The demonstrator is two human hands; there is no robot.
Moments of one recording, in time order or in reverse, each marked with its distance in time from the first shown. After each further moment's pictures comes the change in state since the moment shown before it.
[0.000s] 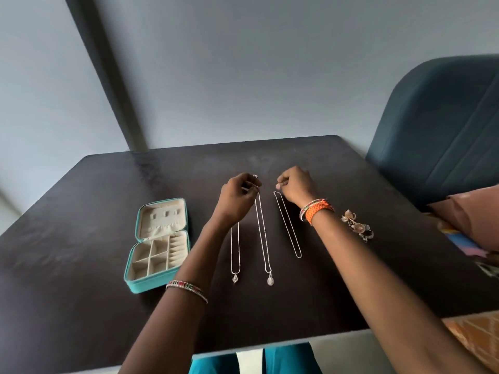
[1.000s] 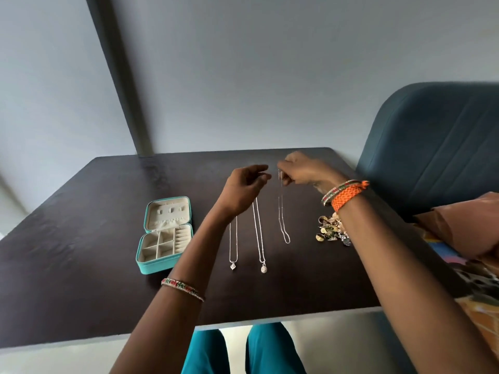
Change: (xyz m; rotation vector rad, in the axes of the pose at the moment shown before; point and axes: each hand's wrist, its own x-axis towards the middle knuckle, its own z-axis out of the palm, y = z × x) left_hand -0.034 0.055 -0.017 -0.235 -0.097 0.066; right_hand -0.060 -0.075 -0.107 0.112 -0.342 -0.012
